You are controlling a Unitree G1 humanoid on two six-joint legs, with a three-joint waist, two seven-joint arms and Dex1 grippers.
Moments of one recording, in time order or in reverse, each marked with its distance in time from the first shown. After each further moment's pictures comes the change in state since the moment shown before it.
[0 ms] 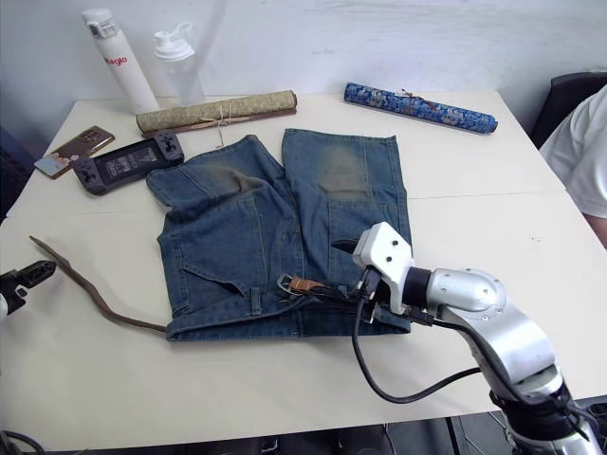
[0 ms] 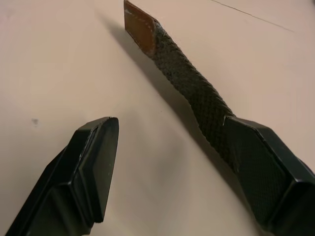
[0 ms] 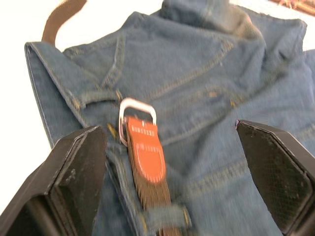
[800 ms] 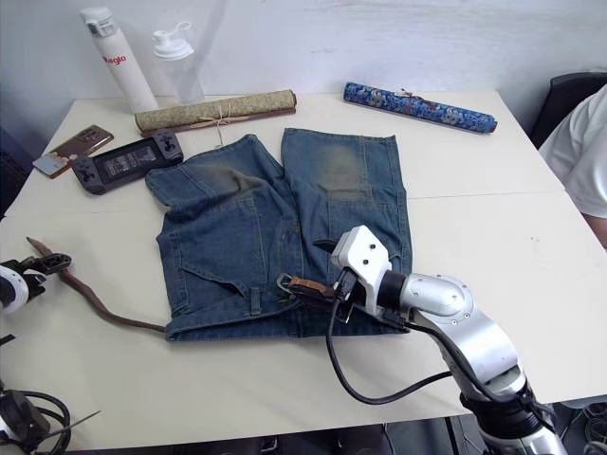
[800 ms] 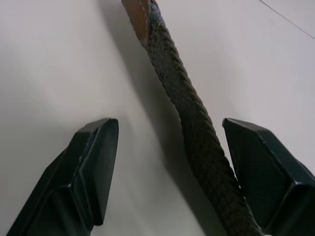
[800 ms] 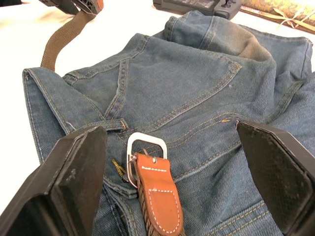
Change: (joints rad) left arm -0.187 -0.022 -0.038 0.153 0.035 0.066 0.124; right arm -0.005 0.111 0.067 0.024 -0.070 -0.026 -0.058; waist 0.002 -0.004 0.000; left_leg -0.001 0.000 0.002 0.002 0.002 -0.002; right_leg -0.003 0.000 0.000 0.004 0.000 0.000
